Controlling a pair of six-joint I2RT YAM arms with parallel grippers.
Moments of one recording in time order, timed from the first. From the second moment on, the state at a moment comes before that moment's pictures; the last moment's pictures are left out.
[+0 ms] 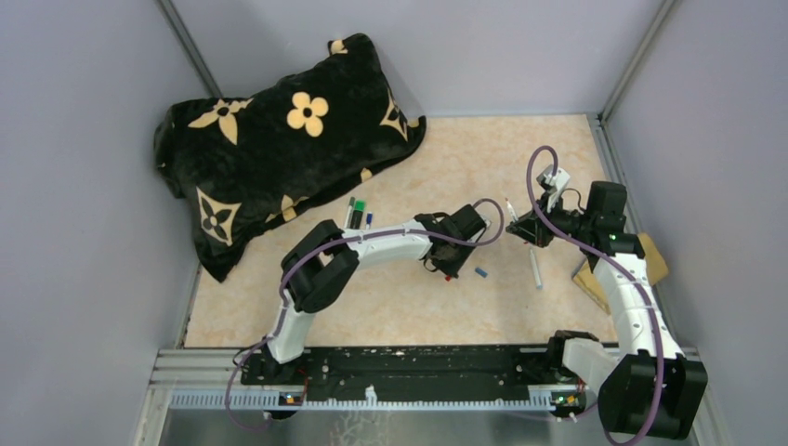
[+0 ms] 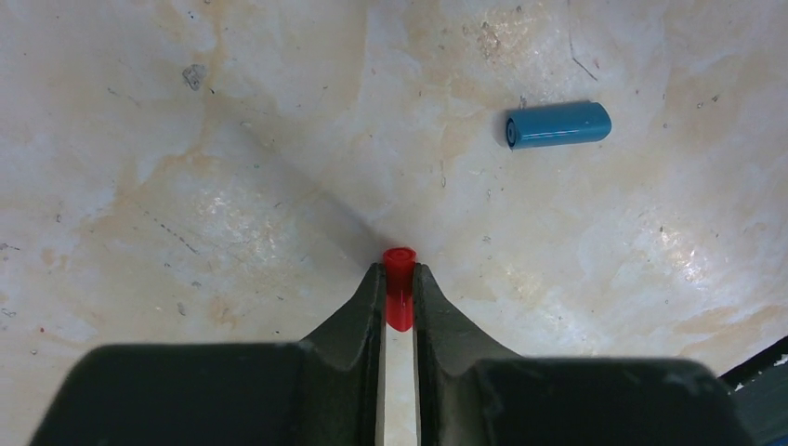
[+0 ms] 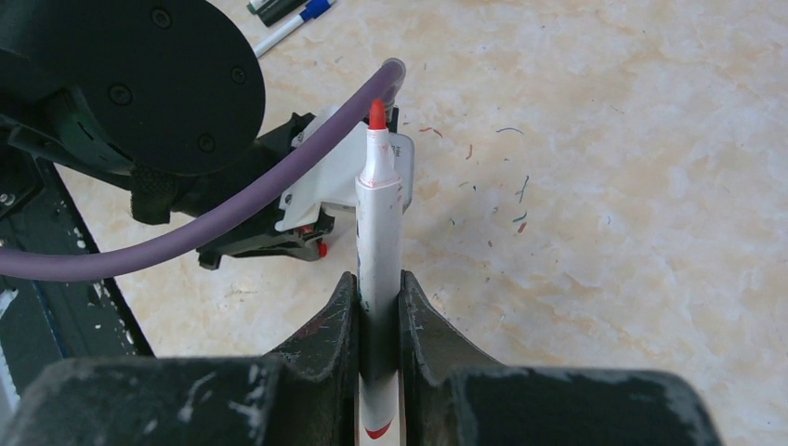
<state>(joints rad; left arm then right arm) -1.03 2.05 1.46 -0.51 -0.03 -0.29 -0.11 1.00 0.75 -0.43 -0.95 -0.36</state>
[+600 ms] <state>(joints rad) -1.03 1.93 1.31 -0.64 -0.07 -0.27 -0.12 1.00 0.75 -0.43 -0.95 -0.36</state>
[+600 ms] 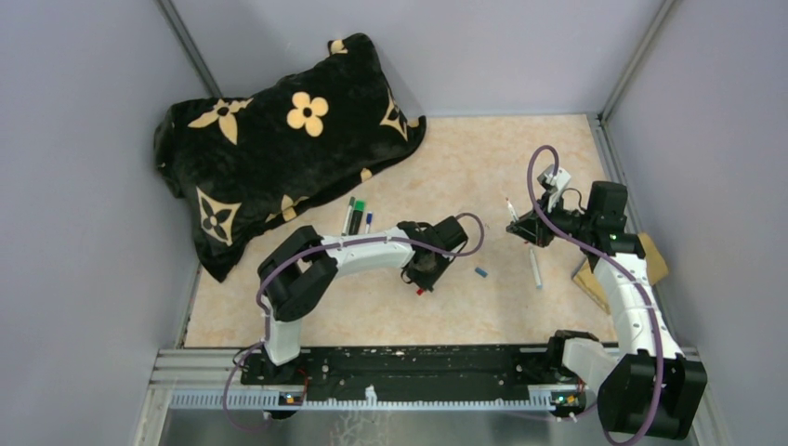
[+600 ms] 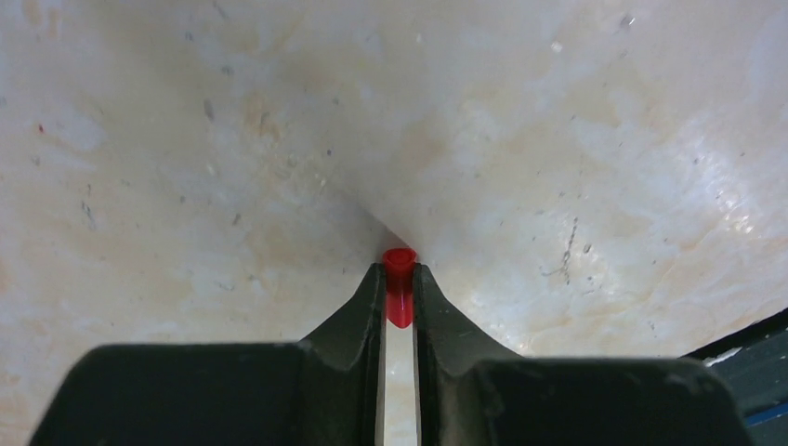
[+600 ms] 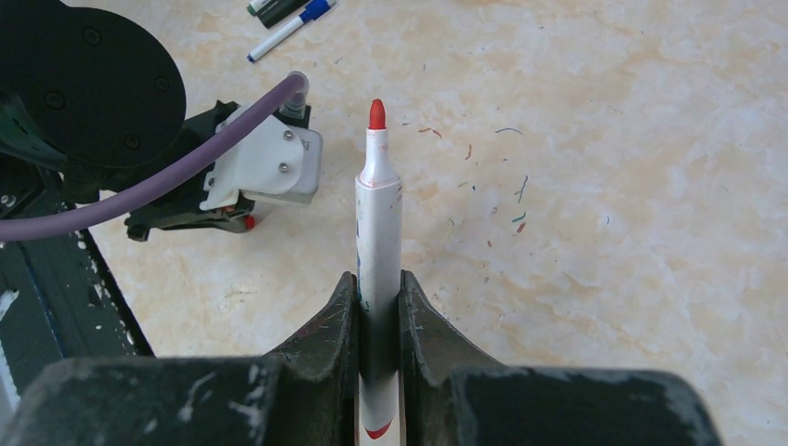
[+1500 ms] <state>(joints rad) -1.03 1.94 1.32 -0.77 -0.05 -0.24 -0.12 1.00 0.75 -0.43 -0.98 -0.36</state>
